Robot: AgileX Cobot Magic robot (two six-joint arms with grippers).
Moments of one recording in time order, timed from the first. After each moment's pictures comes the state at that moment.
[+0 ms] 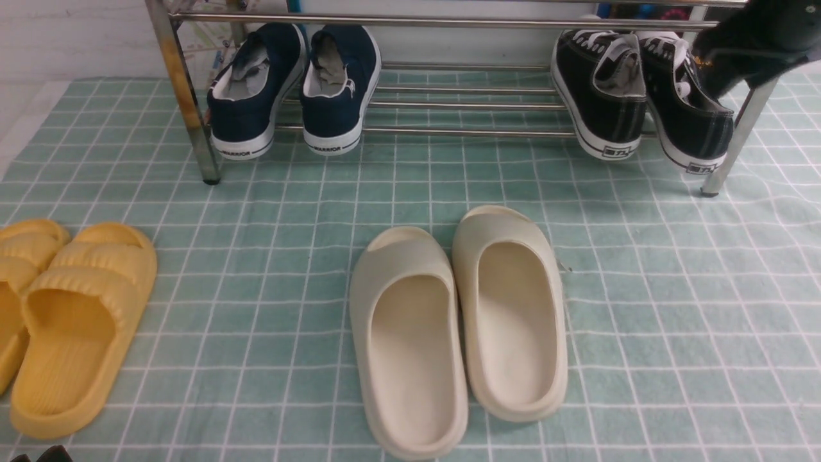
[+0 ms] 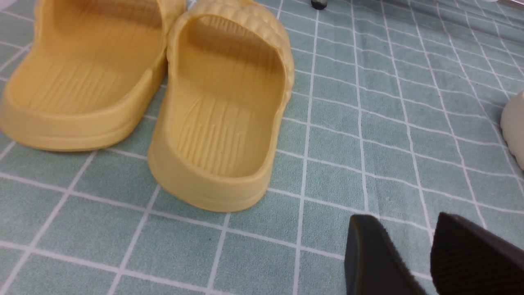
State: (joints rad) right arm 0.04 1.95 -2.02 0.07 1.25 -0.16; left arm 0.03 -0.01 0.03 -0.03 0.38 -0.24
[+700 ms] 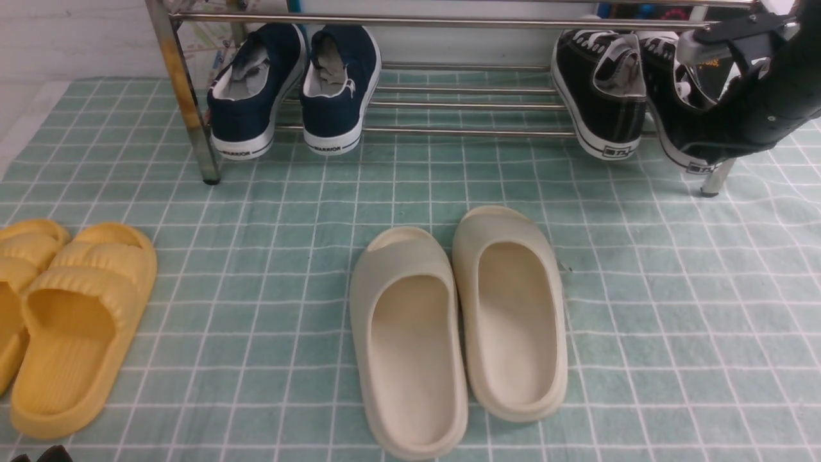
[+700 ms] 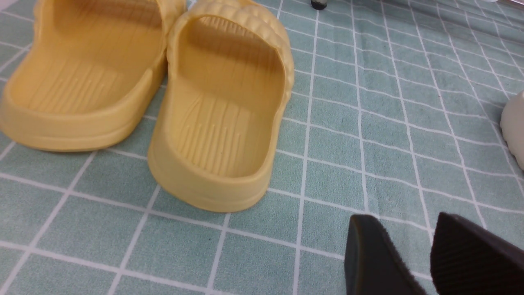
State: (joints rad) right arm 0.04 1.95 -1.63 -0.02 0.74 -0.09; left arm 0.03 -0.01 0.03 -0.03 0.38 -0.24
